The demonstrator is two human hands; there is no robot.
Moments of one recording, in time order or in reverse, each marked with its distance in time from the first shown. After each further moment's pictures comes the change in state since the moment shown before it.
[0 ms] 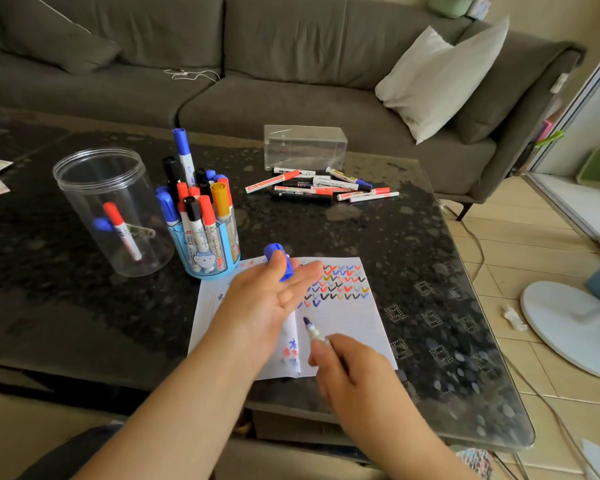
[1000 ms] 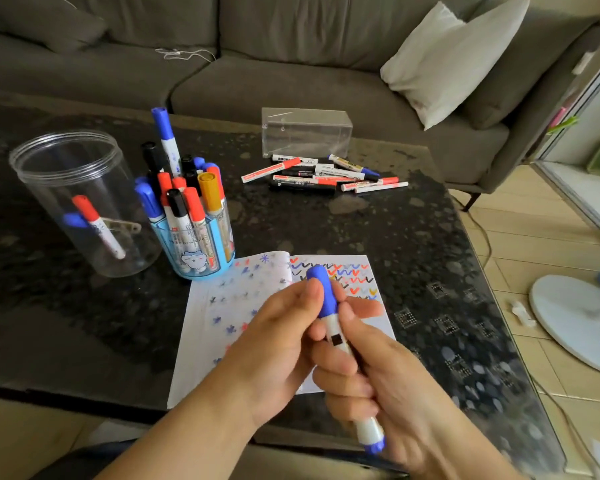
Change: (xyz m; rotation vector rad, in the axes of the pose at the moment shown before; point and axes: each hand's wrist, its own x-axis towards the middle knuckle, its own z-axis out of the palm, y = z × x) left_hand -0.001 -0.020 -0.007 0.086 -0.332 -0.075; right_hand 0.033 -0.019 -0.020 1.242 -0.442 0.377
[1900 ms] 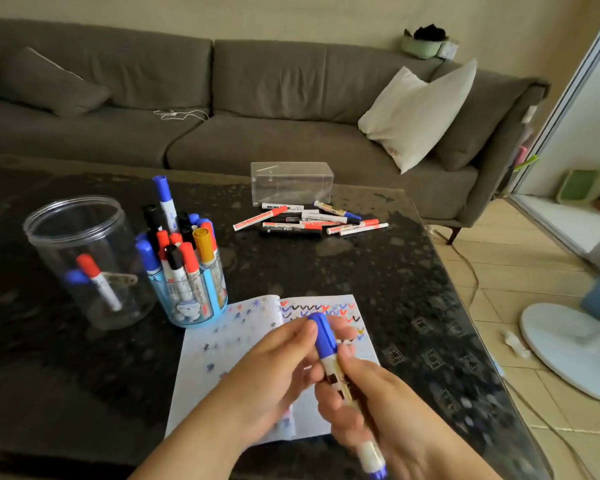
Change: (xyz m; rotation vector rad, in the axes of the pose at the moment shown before) left_hand 0.013 0.005 -0.005 0.195 -0.036 -0.071; right_hand -0.005 -0.009 -0.013 -0.092 0.099 -0.049
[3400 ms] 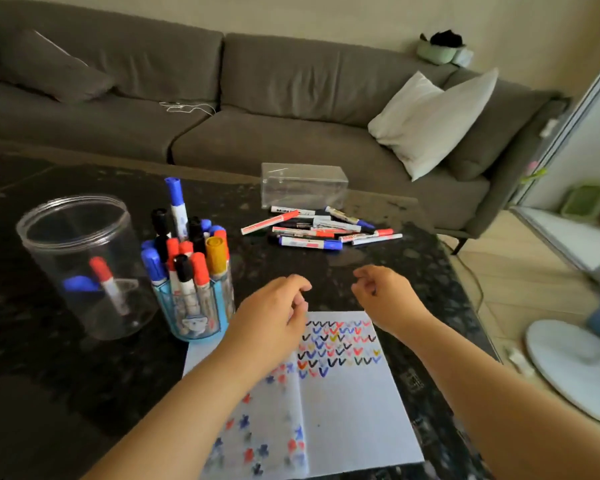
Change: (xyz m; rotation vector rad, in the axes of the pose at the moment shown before) left_hand 0.063 0.029 -0.051 1.226 0.404 0.556; right_hand 0.132 -0.086 -0.046 -1.524 0.646 -0.326
